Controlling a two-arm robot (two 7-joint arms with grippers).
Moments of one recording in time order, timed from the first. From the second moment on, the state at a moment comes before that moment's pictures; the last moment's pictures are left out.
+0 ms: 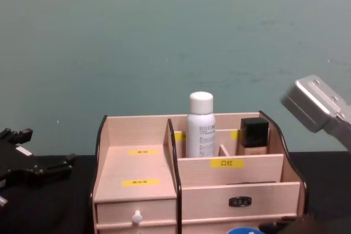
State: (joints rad) left arm -0.20 0.60 0.45 -1.41 -0.25 -0.12 0.03; right arm 0.17 0.45 -0.47 -1.70 0.22 0.59 0.39
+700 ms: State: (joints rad) left arm -0.20 0.60 0.45 -1.41 -0.25 -0.12 0.03; right arm 0.17 0.45 -0.47 -1.70 0.22 0.59 0.39
